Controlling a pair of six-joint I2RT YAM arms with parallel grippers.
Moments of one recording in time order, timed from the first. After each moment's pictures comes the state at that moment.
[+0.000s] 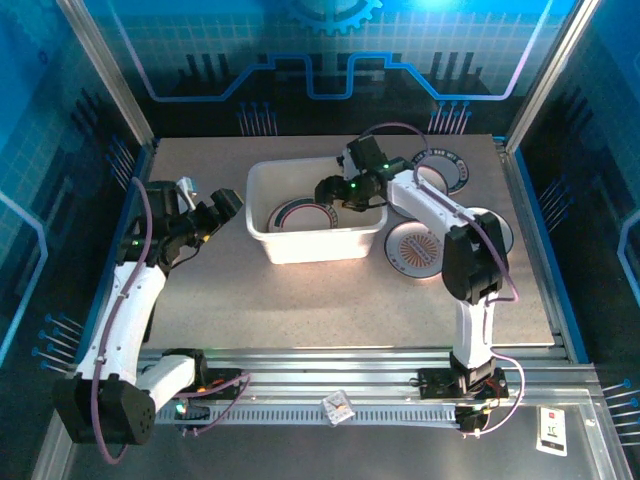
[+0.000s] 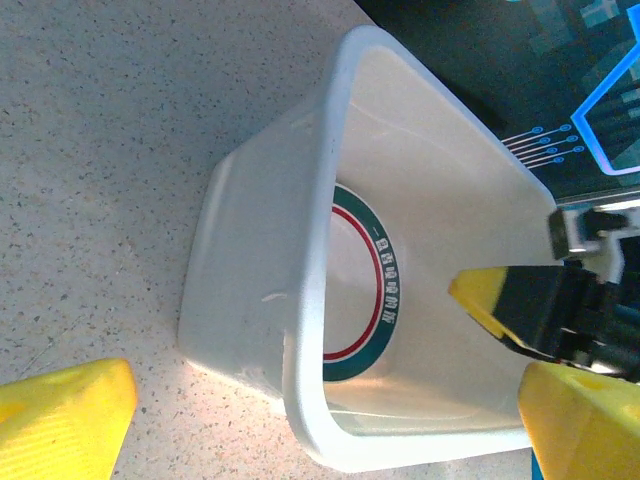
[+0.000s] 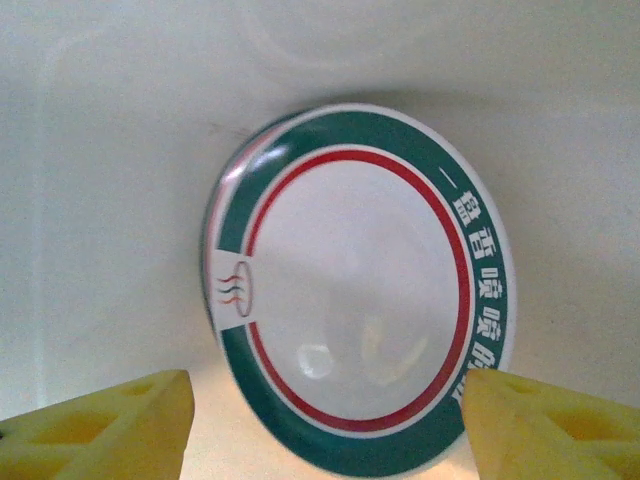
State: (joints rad) left arm 0.04 1.05 0.98 -0.59 0.39 -0.72; right arm 0.48 1.97 1.71 -0.69 -0.38 0.53
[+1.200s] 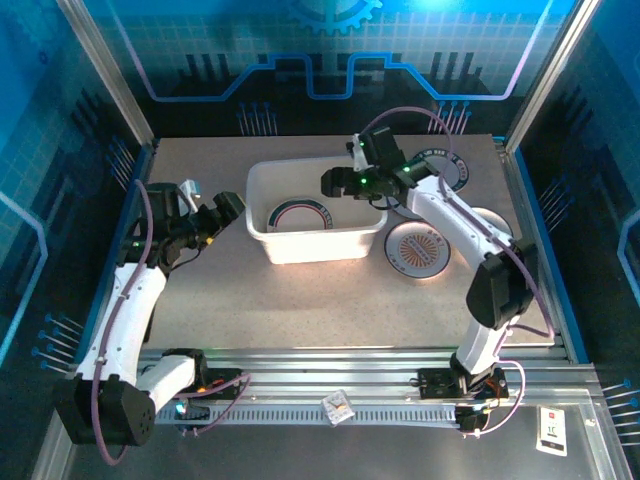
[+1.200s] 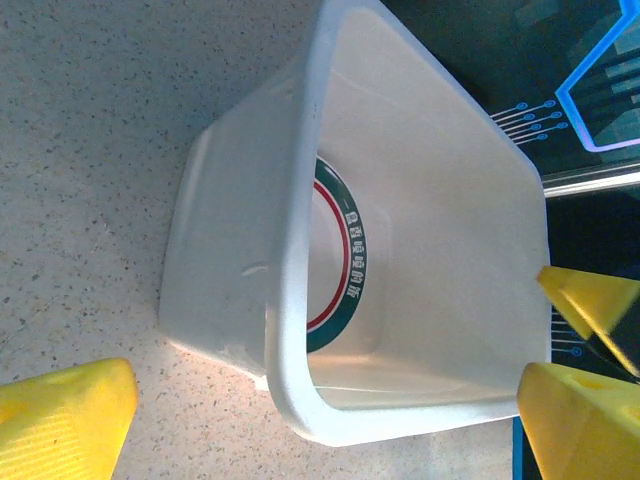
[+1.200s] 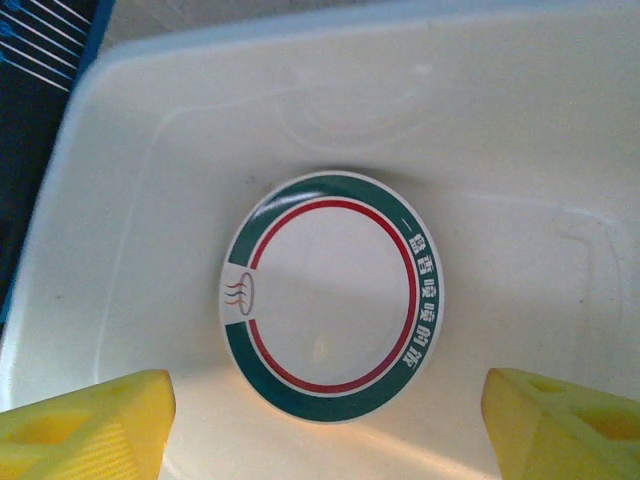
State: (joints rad) left arm 0.04 1.04 0.96 -0.60 0.46 -0.72; right arm 0.50 1.74 1.63 -0.68 -0.22 0.45
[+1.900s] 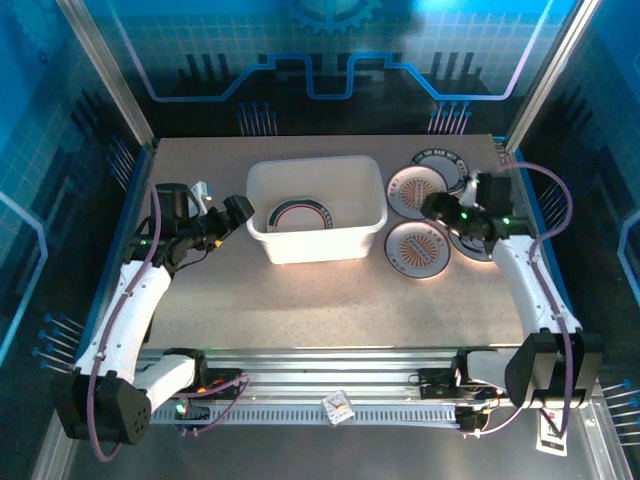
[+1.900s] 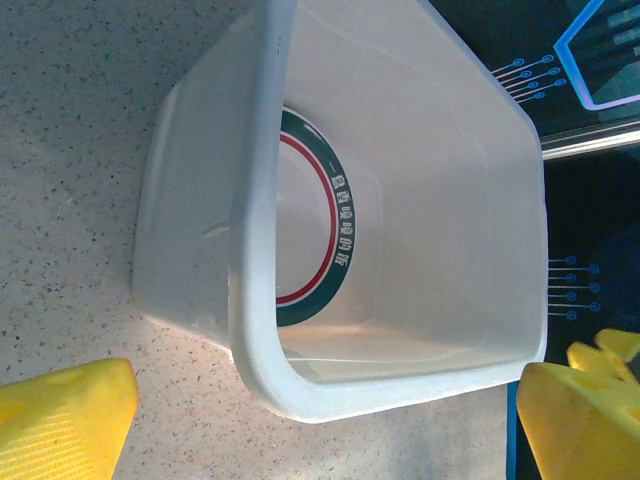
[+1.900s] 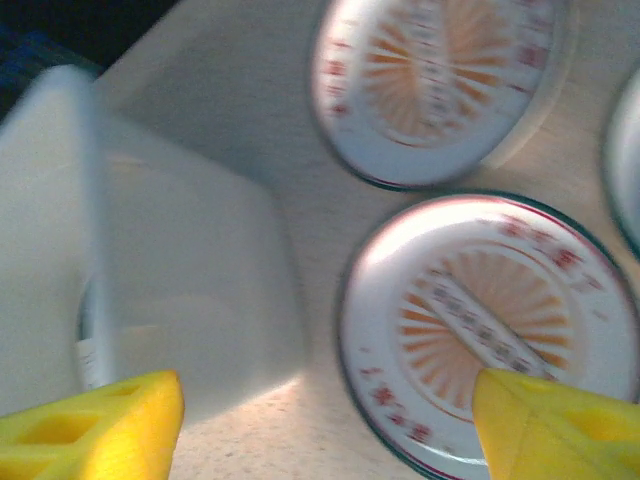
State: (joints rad) left arm -0.02 1.06 0.96 -0.60 0.46 -0.73; right arm -0.08 1.21 0.98 -0.62 -0.33 0.52
